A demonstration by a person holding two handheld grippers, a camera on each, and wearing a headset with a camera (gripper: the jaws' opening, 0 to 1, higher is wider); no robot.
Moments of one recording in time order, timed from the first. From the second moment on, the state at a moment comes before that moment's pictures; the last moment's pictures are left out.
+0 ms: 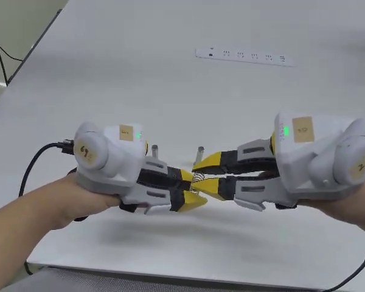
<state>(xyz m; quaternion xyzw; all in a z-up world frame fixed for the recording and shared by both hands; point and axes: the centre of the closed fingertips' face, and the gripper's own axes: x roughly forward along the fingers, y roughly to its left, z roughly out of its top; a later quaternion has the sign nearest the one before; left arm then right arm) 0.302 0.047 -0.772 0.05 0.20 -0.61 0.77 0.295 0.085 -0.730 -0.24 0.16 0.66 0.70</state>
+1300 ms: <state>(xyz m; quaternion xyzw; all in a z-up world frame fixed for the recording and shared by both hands) 0.309 0.055 -0.765 0.01 0.20 -0.58 0.79 0.303 0.077 -0.735 -0.28 0.16 0.65 0.69</state>
